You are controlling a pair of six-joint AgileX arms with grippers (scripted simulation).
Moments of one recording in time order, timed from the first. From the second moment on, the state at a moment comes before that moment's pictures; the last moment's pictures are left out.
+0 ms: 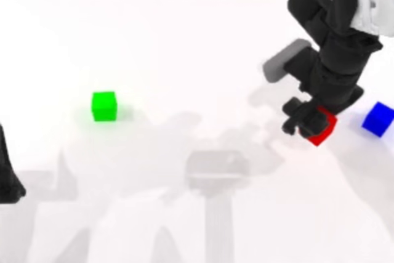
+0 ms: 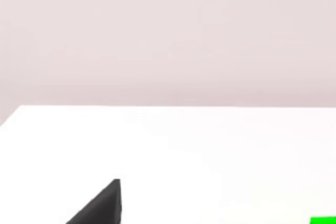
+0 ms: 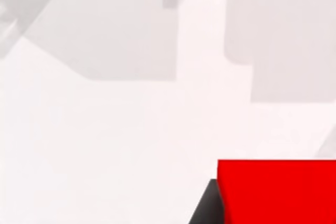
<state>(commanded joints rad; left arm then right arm) 0.00 0.00 0.00 0.00 0.00 0.00 0.43 1.98 1.51 -1.06 -0.01 -0.32</state>
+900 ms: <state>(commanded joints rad) 0.00 0.00 0.00 0.00 0.00 0.00 0.71 2.34 2.11 -1.35 0.01 0.42</state>
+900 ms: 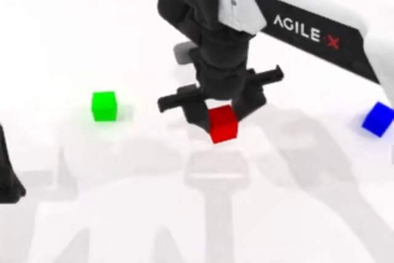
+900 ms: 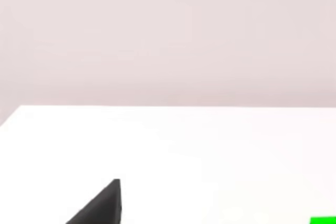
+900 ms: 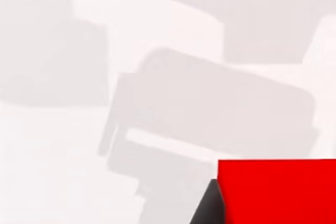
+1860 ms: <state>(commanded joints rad) 0.00 0.00 0.00 0.00 0.00 0.00 0.90 2.52 2.45 -1.46 0.03 0.91</state>
